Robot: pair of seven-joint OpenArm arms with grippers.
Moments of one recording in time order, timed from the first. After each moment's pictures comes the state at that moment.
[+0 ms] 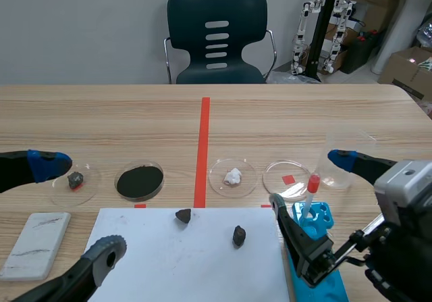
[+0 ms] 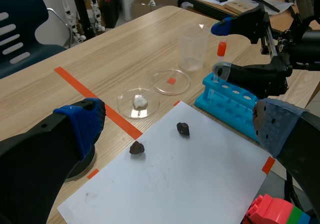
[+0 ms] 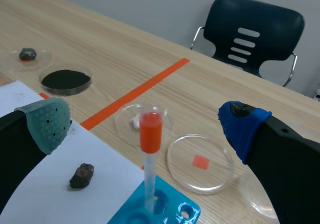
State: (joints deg) left arm 55.8 -26.7 -11.1 121.5 -6.1 -39.0 -24.7; right arm -29.4 24.7 -8.1 86.4 -2.2 15.8 42.8
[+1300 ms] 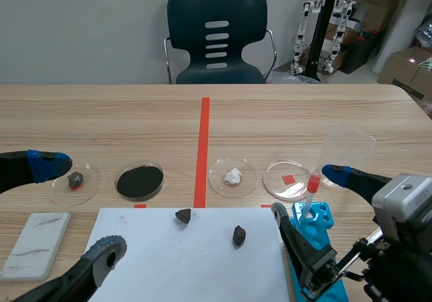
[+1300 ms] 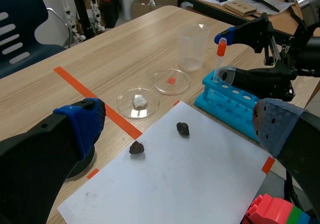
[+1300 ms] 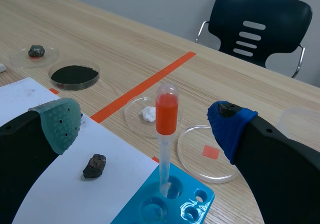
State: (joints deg) left arm 55.8 -26.7 -11.1 121.5 -6.1 -39.0 -24.7; right arm -30.9 24.8 -8.8 85.7 -1.6 15.9 43.8
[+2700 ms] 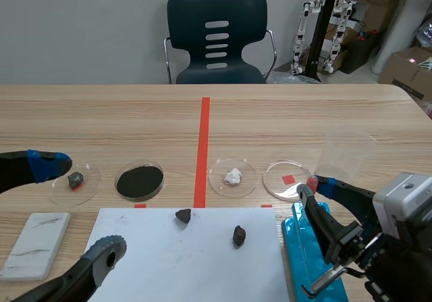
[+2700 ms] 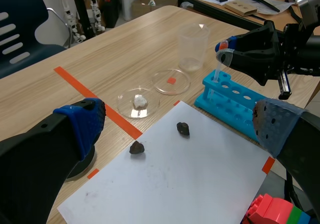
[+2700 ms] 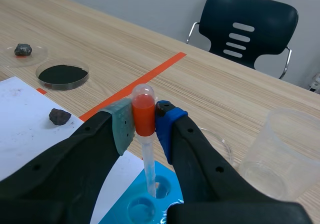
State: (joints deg) left arm 55.8 -26.7 -11.1 121.5 -6.1 -39.0 -24.7; right arm -30.9 24.8 -8.8 85.7 -1.5 13.3 43.8
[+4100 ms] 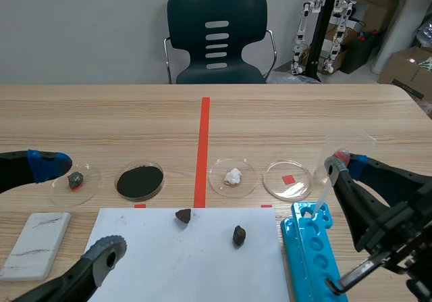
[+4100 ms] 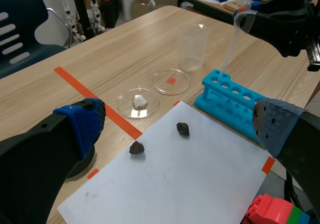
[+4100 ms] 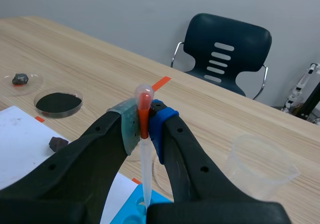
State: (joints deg) left arm 55.8 -26.7 -11.1 121.5 -6.1 -39.0 -24.7; right arm -43.1 24.8 -0.2 103.0 0.2 13.1 40.5
